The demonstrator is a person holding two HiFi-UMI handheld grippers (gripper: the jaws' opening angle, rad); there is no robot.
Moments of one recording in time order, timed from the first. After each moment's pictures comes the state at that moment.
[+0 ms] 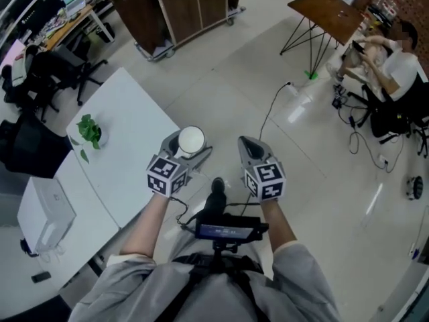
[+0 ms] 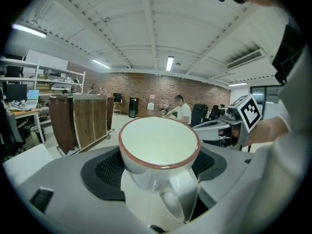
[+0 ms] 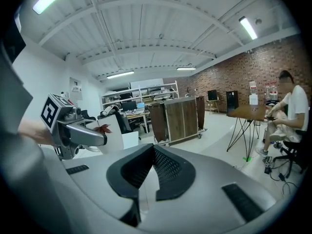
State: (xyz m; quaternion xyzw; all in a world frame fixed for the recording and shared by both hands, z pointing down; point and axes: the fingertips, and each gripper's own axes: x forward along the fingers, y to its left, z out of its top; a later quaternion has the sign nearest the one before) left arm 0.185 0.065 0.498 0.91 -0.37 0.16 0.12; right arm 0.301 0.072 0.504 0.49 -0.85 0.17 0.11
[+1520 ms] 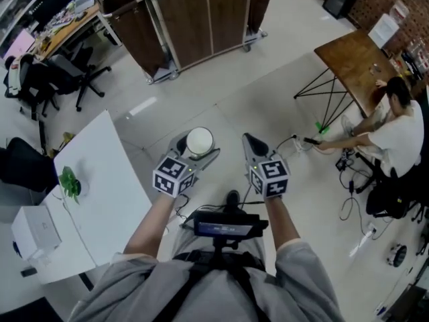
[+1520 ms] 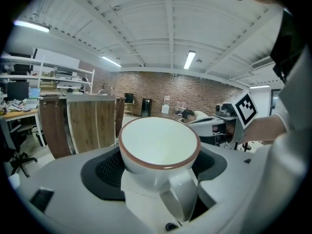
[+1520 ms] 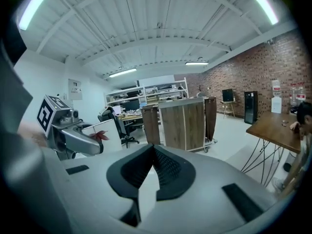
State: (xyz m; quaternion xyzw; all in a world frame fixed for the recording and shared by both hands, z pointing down) left arm 0.290 -0.352 0.492 0.88 -0.43 0.15 0.14; right arm 0.394 -0.377 0.487 0.41 -0.89 0.15 0.13
